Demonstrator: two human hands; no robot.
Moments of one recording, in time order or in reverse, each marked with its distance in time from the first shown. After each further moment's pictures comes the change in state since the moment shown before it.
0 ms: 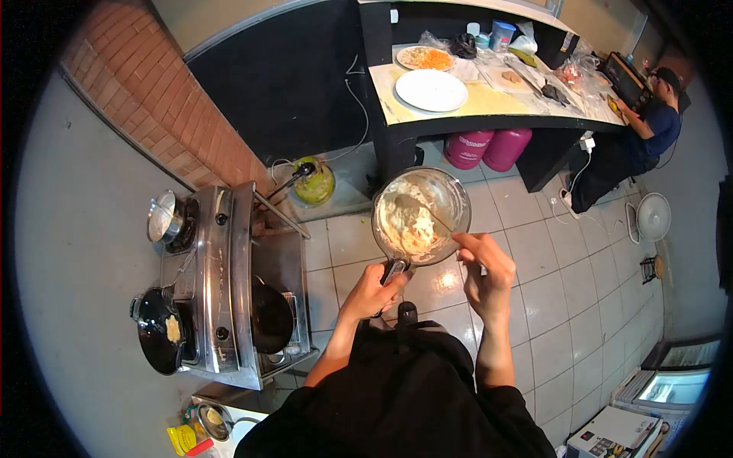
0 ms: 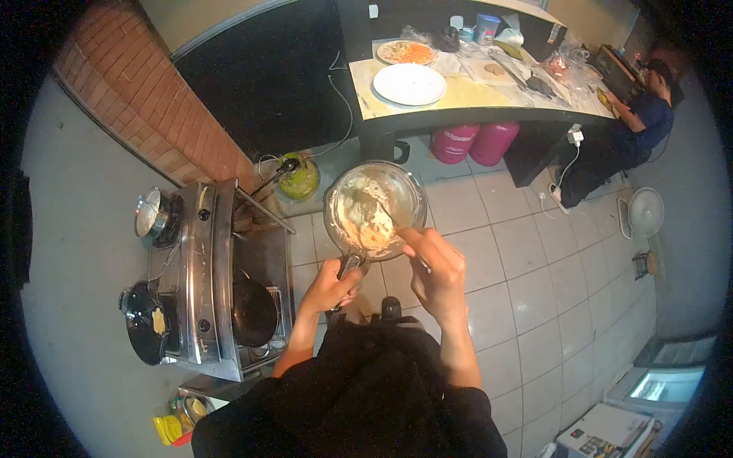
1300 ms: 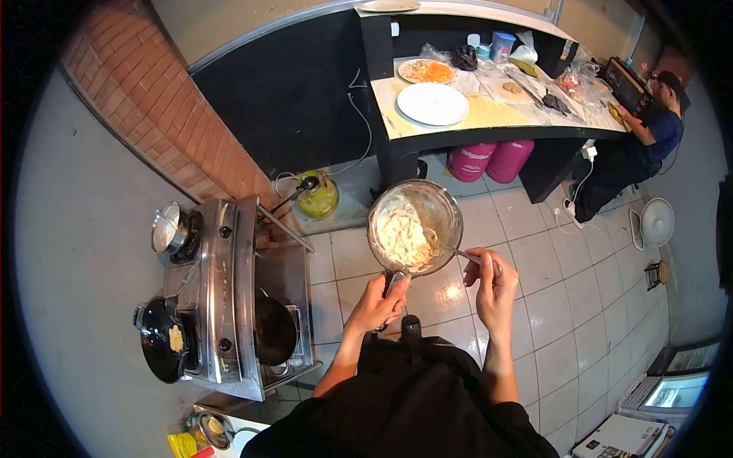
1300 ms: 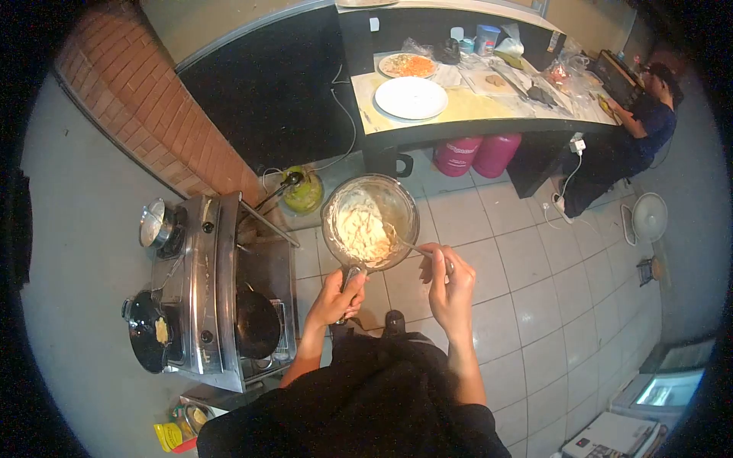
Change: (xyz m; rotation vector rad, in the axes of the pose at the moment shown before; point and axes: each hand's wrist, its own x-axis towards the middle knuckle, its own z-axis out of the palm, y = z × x) left_hand 0.005 0.000 0.007 -0.106 0.048 -0.015; right_hand -0.017 0.026 -0.001 0.291 0.078 0.426
